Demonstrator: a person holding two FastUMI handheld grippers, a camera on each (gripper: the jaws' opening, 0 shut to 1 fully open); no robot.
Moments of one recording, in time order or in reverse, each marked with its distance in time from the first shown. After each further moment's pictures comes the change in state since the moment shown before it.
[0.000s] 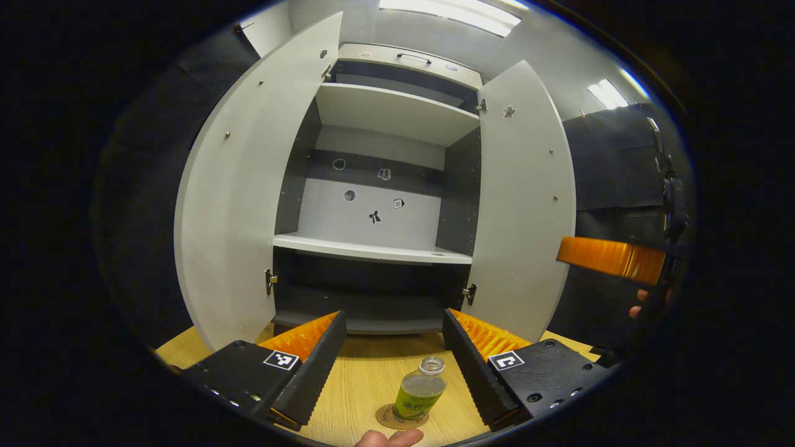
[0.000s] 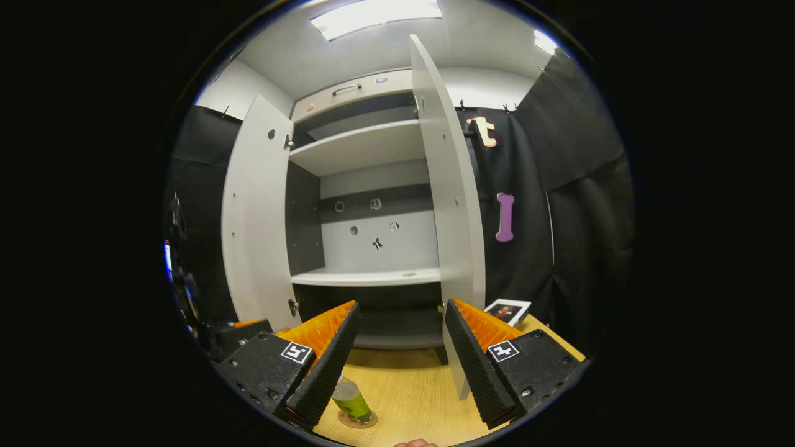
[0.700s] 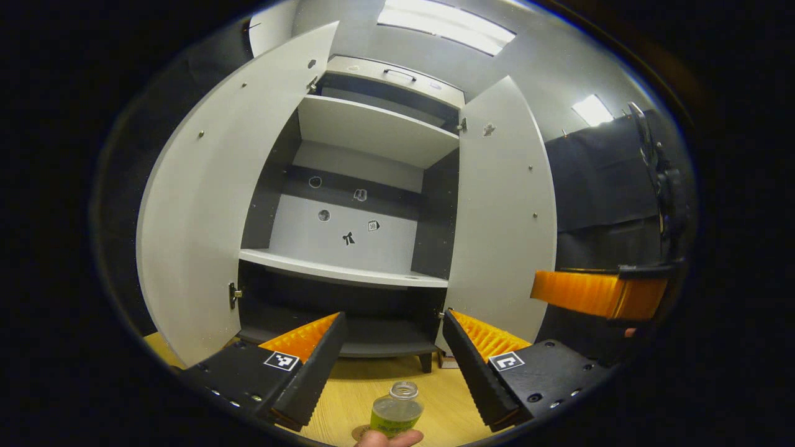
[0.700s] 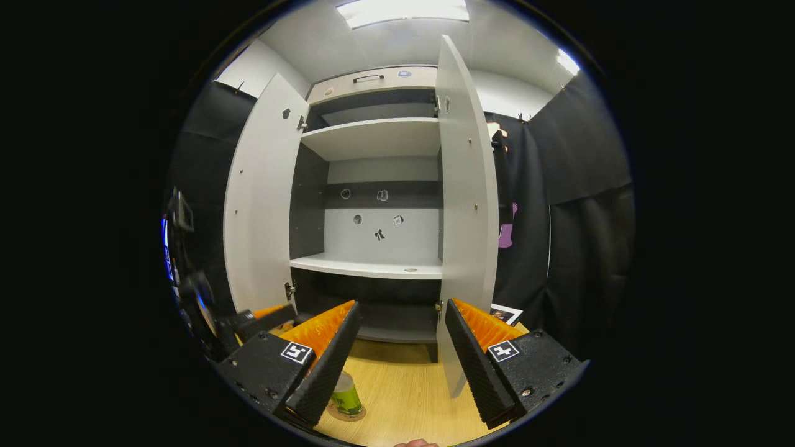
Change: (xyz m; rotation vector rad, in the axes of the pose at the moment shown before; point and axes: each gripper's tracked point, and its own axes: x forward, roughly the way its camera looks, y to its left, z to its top) left arm 0.024 -0.028 0.014 -0.044 -0.123 -0.114; right arm 0.000 0.013 -0.041 -0.106 0.061 -0.076
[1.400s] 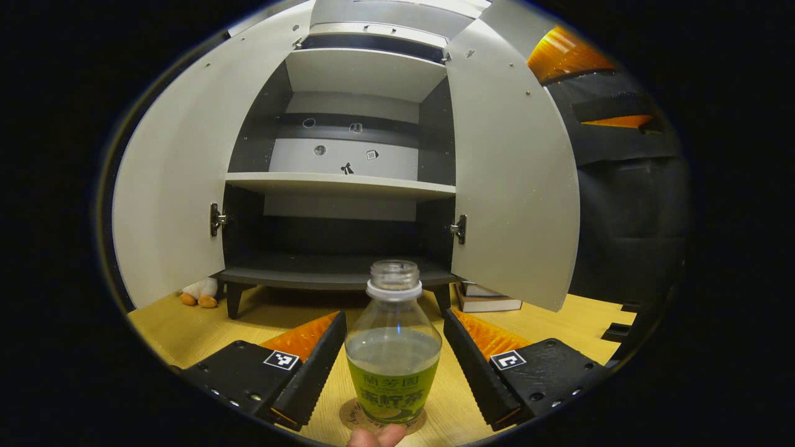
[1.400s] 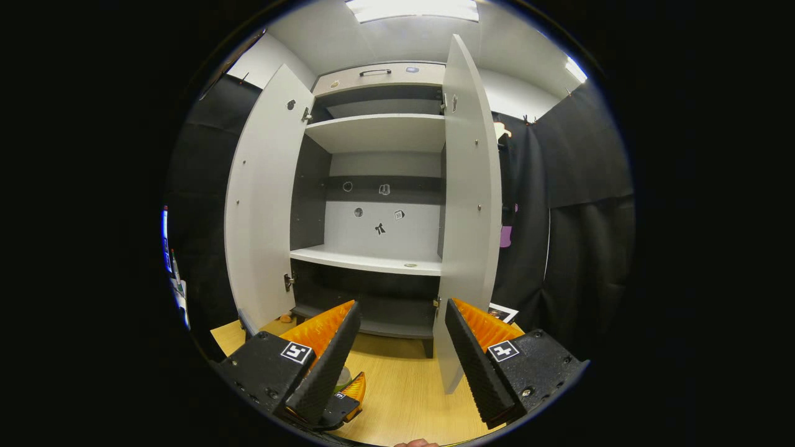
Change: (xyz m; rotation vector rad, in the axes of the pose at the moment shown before) left arm 0.019 -0.013 -0.178 0.106 0.162 0.049; right arm -0.006 0.008 0.002 -0.050 0.042 0.007
